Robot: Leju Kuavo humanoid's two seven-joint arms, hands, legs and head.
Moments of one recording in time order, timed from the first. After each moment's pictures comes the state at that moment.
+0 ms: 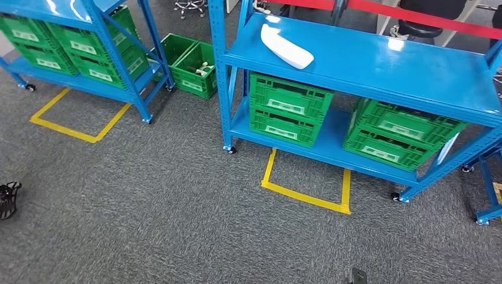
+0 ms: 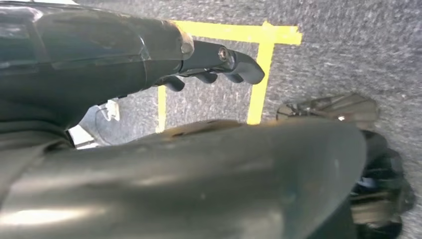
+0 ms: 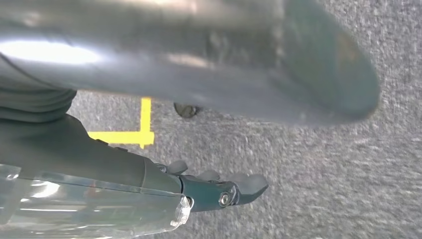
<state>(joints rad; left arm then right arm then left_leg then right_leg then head) -0.12 0.01 -1.07 -0.24 0.78 0.29 0.14 -0.09 -0.02 0.28 -0.21 -0.80 -0.30 -0.12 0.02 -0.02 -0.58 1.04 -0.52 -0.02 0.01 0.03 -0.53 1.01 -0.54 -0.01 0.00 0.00</state>
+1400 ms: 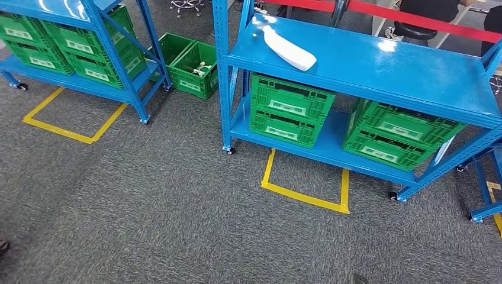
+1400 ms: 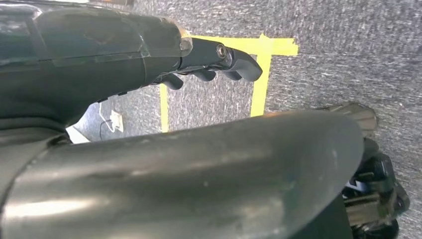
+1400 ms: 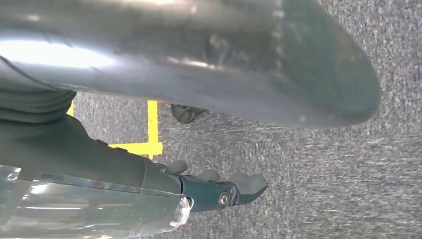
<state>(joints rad) -0.13 0.00 -1.07 -0.24 0.78 0.29 0.14 -0.09 -0.02 0.29 -0.21 -0.82 -0.30 -0.12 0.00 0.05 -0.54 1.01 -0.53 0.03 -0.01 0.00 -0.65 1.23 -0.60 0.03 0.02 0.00</state>
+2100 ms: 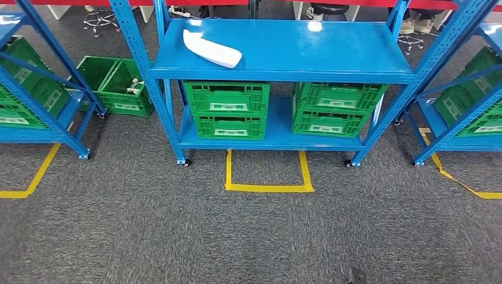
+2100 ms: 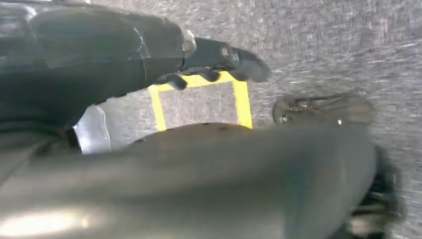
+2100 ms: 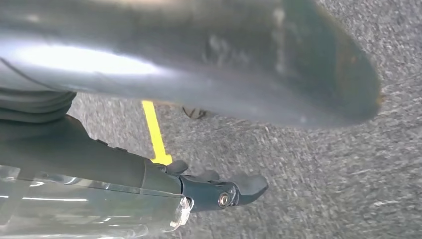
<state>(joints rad) -0.12 0.00 -1.07 -0.24 0.78 0.29 0.14 -0.09 -0.02 0.31 -0.21 -0.83 -0.32 -0.12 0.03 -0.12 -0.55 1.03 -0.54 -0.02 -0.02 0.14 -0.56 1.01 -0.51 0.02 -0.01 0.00</state>
